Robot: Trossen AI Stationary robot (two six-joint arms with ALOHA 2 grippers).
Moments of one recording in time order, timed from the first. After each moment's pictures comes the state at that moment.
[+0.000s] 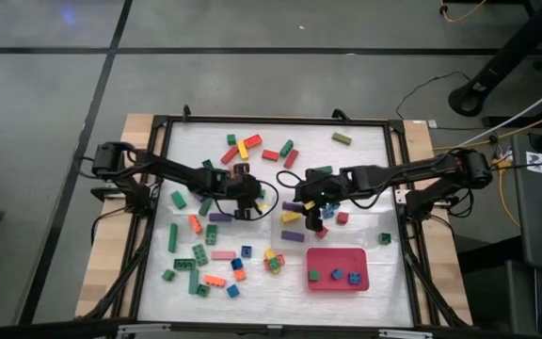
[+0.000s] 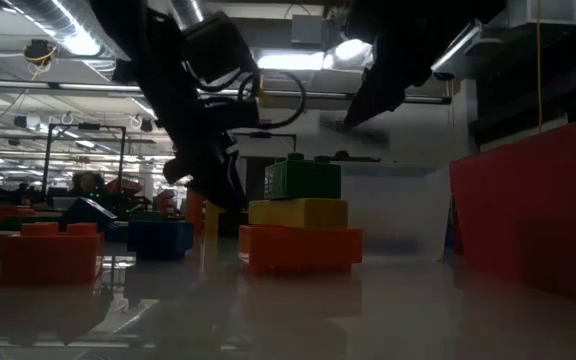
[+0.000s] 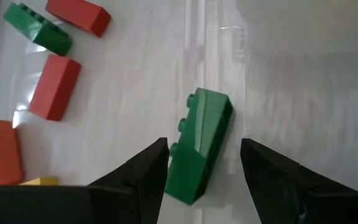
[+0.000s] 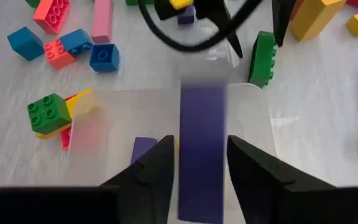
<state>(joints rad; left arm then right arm) 0.04 1.67 0.86 -0.16 -0.32 0.16 0.07 1.49 1.05 -0.37 -0.02 0.12</state>
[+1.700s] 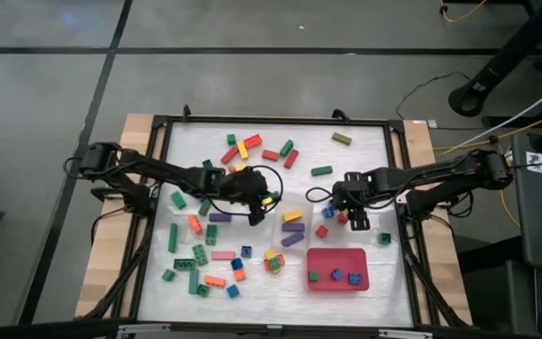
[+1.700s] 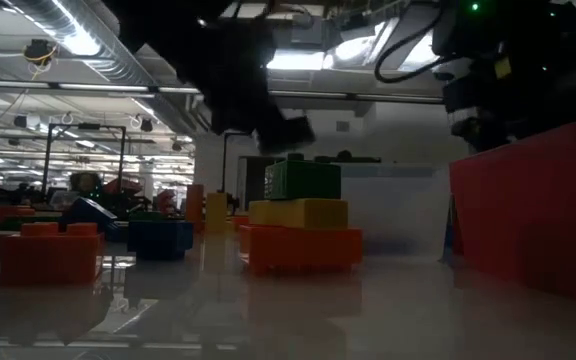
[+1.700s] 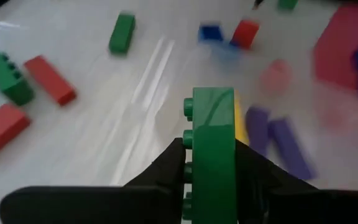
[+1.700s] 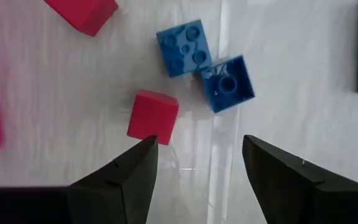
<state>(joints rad) -0.04 1.56 0.92 0.00 -0.18 -0.28 0.07 1.28 0.80 -0.90 0.06 -0.02</state>
